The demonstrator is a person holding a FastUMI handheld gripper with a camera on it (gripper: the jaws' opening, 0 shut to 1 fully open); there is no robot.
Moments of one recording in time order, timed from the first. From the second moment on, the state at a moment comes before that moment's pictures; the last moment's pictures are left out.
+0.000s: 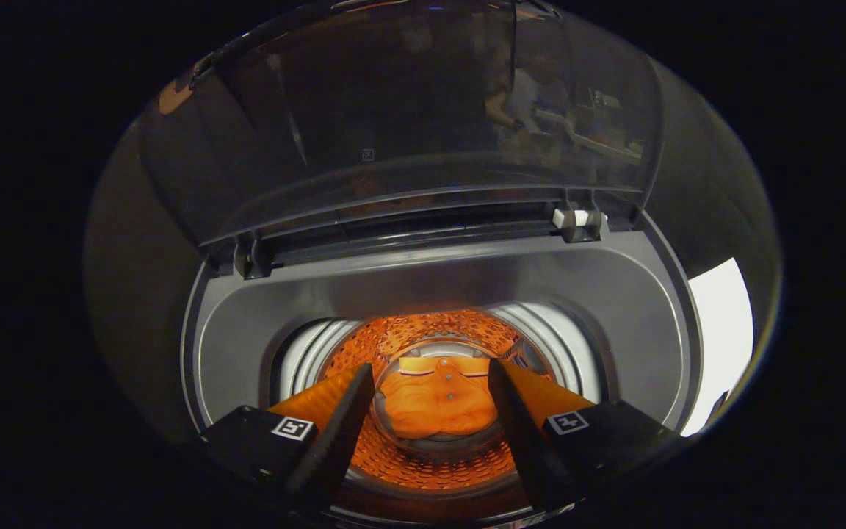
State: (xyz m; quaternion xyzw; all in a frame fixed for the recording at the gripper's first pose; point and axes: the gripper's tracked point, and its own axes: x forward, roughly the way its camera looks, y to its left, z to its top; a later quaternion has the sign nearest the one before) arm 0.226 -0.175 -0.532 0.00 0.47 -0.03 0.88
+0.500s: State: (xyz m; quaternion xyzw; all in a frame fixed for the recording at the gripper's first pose) arm 0.223 -0.162 -0.385 0.01 0.35 -0.02 0.93
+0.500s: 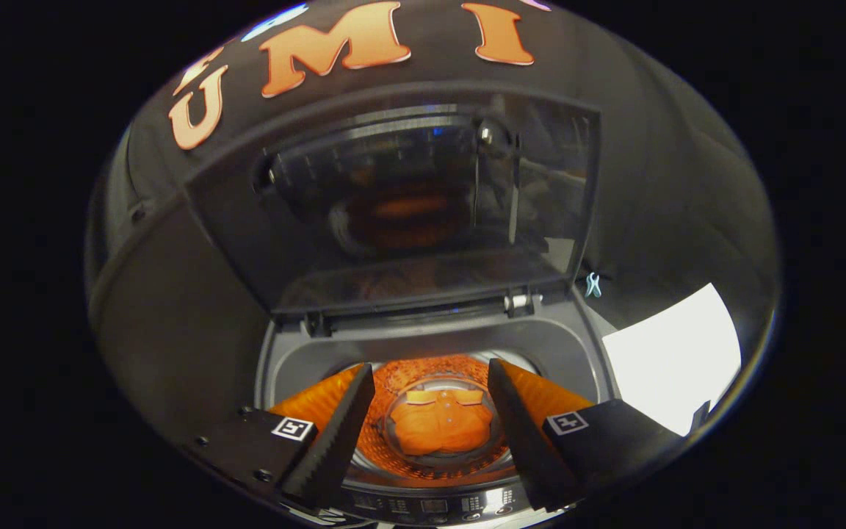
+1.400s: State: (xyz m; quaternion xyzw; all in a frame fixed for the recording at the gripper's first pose) arm 0.320 -0.128 -0.199 -0.01 0.21 0.02 0.98
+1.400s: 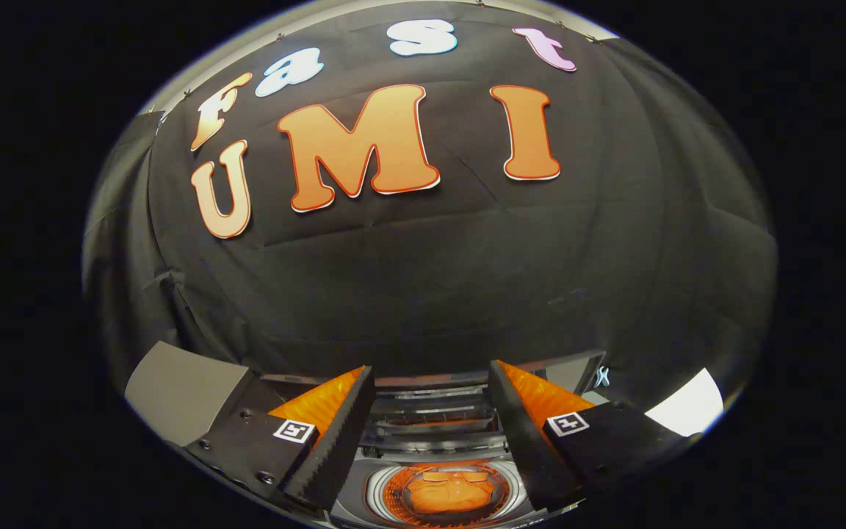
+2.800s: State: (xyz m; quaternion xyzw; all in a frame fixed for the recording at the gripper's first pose) arm 0.349 -0.133 -0.239 -0.04 0.22 0.00 0.97
